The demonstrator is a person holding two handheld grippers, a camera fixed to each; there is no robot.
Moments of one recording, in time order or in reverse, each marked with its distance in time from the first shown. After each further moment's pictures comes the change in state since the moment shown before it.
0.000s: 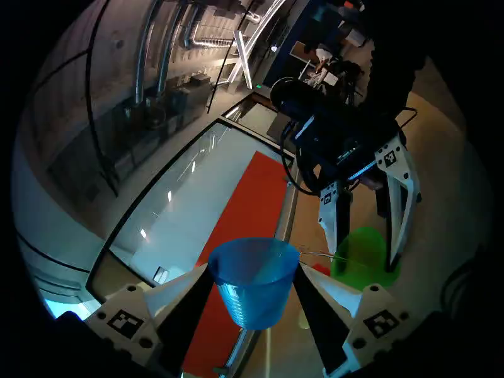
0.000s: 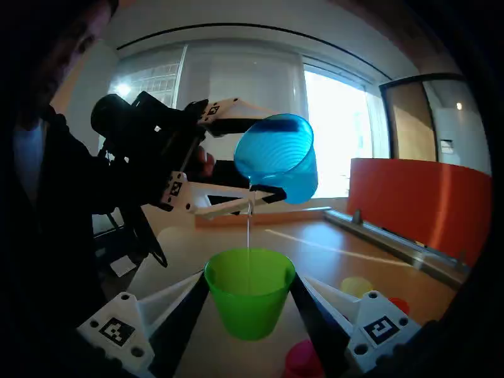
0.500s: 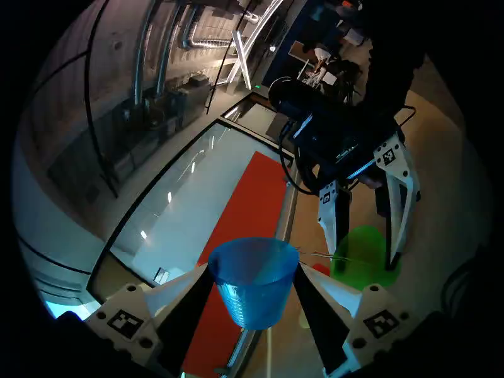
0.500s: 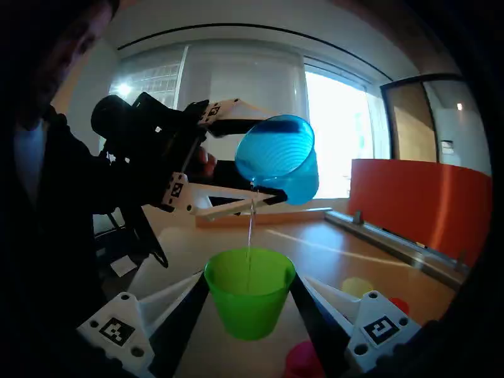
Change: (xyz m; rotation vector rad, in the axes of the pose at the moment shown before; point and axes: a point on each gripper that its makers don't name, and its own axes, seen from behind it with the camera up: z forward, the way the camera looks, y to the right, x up) left arm 0.001 0.000 0.000 -0.001 0.002 0.012; right arm 0.002 -0.002 0.000 0.004 0.002 -0.003
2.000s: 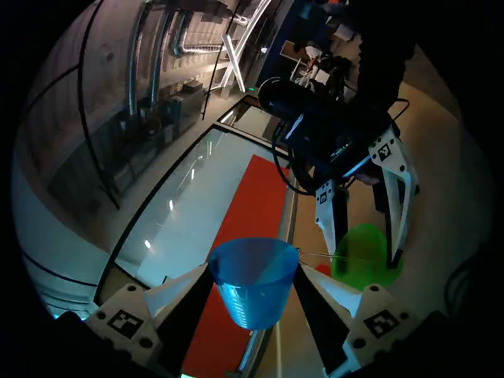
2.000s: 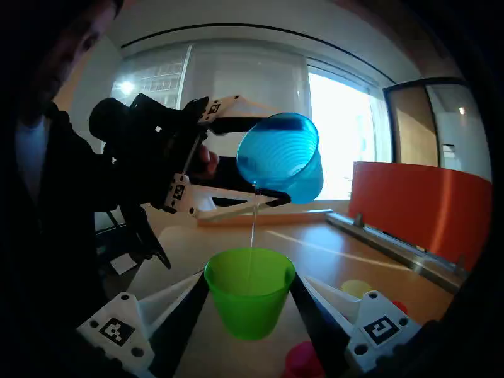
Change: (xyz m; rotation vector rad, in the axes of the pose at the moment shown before) left arm 0.009 0.000 0.000 0.003 0.015 0.065; right arm 0.002 -0.003 -0.002 0.007 0.001 -0.018
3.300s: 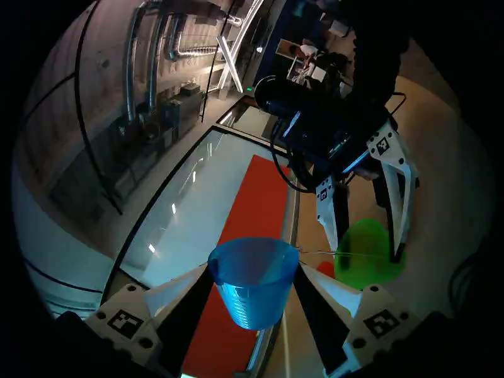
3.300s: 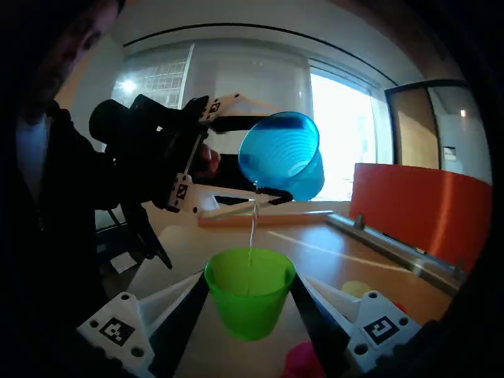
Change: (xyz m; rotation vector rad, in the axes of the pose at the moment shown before) left arm 0.004 -0.004 -0.003 0.012 0.000 0.045; right arm 0.000 -0.001 -0.001 0.003 0.000 -0.012
